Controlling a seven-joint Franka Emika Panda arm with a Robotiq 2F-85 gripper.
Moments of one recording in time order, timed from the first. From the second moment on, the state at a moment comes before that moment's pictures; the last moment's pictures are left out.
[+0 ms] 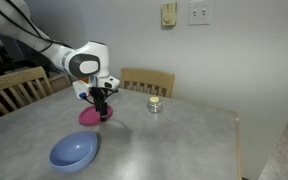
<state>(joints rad) 0.01 0.68 -0.02 -1.75 0.17 2.30 0.34</state>
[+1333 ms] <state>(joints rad) 0.03 0.69 0.00 -1.78 0.22 2.40 0.27</state>
